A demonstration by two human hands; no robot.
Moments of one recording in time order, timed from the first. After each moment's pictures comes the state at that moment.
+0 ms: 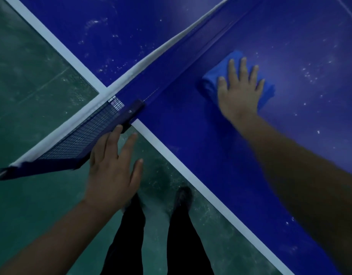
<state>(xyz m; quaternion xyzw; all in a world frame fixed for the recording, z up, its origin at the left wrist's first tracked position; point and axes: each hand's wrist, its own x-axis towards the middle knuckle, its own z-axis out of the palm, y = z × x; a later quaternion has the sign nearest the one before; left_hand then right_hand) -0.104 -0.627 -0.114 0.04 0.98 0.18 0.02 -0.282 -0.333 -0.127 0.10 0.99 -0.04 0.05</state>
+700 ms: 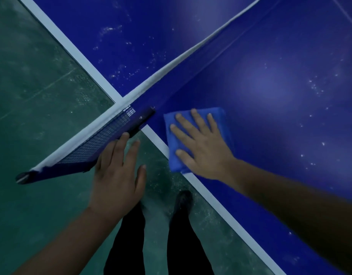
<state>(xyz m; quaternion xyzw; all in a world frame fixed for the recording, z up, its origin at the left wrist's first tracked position) -0.100 -0.633 -0.112 0.04 0.99 0.15 -0.01 -0.190 -0.392 -0.127 -0.30 0.95 0.00 0.10</state>
